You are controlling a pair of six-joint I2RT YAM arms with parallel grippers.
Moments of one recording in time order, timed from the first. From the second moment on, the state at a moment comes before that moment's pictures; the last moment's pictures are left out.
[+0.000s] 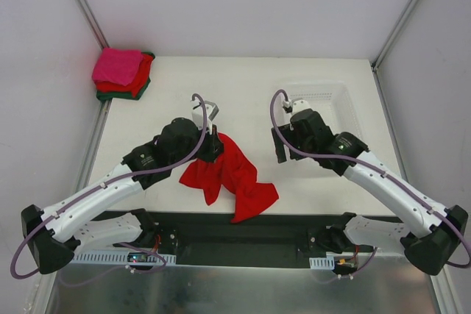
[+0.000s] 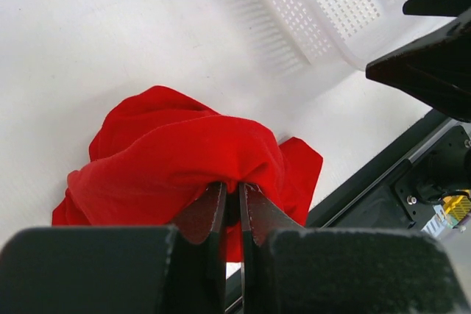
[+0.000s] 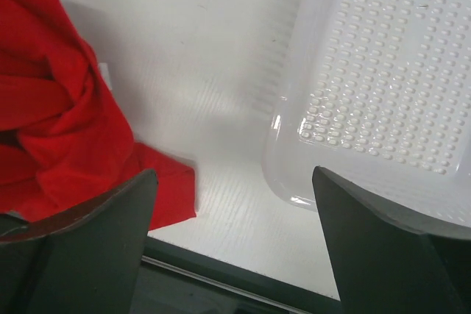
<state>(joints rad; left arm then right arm) -0.85 0.97 0.91 -0.41 -0.05 -0.41 0.76 1.09 1.07 -0.80 0.25 0.30</state>
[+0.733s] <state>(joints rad) -0.85 0.96 0.84 -0.39 -0.05 -0.43 0.70 1.39 0.98 -0.65 0.36 0.31</state>
